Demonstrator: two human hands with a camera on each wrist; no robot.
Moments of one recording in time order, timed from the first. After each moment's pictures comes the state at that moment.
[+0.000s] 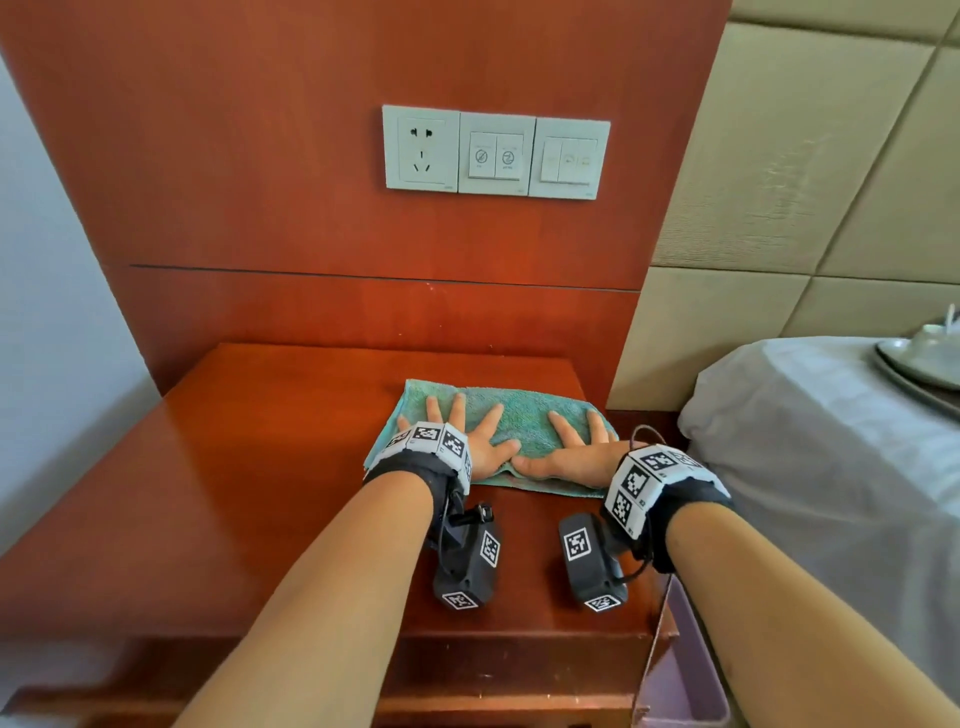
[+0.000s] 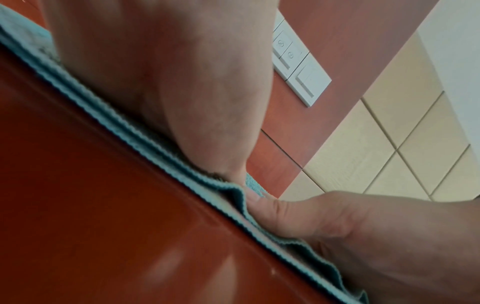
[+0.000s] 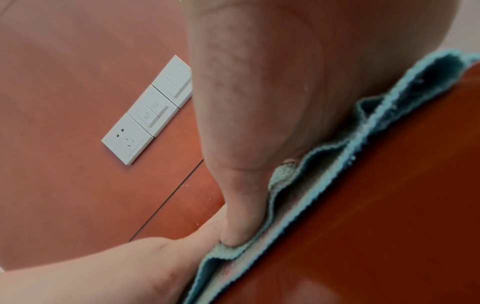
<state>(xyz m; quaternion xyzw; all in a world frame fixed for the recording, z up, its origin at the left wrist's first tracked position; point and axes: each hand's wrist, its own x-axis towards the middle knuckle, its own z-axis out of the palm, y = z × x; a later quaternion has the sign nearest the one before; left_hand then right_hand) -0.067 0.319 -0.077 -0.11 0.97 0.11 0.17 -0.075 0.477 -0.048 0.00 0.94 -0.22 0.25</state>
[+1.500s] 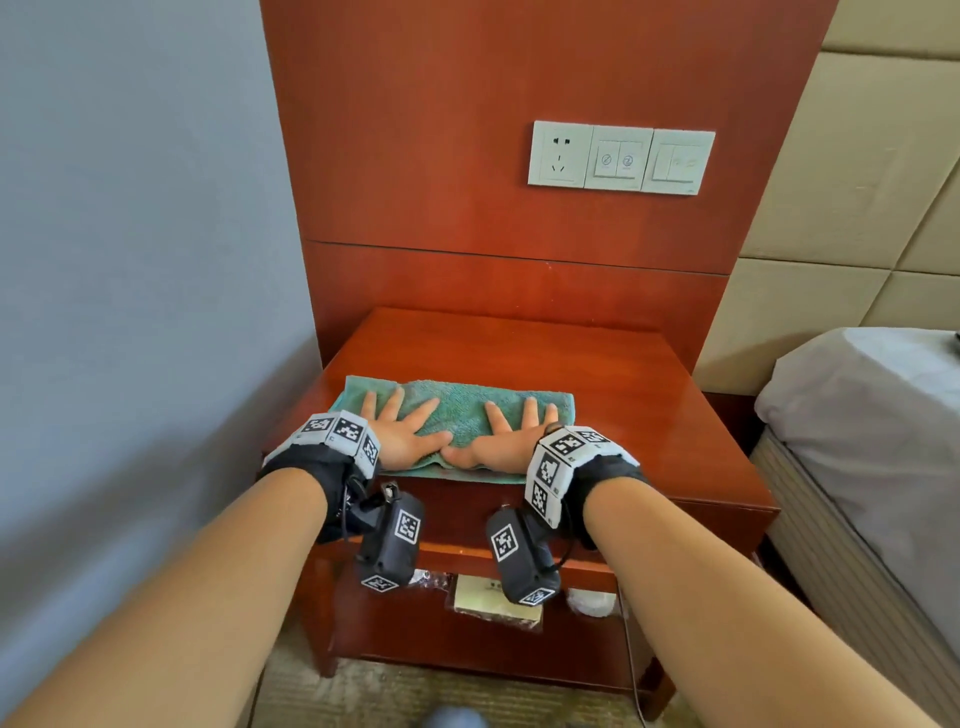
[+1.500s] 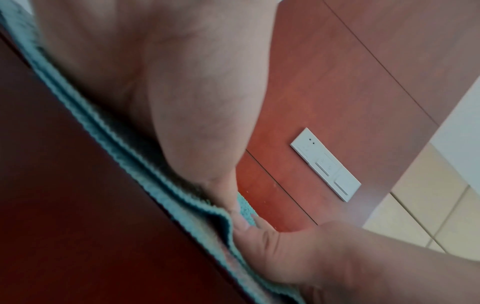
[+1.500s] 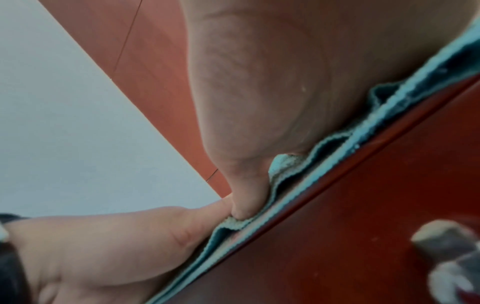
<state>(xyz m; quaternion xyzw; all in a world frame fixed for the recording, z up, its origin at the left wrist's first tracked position) 0.138 0.148 -0.070 -0.19 0.96 0.12 0.18 0.085 0.301 -0.072 -0.11 0.96 -0.14 0.23</state>
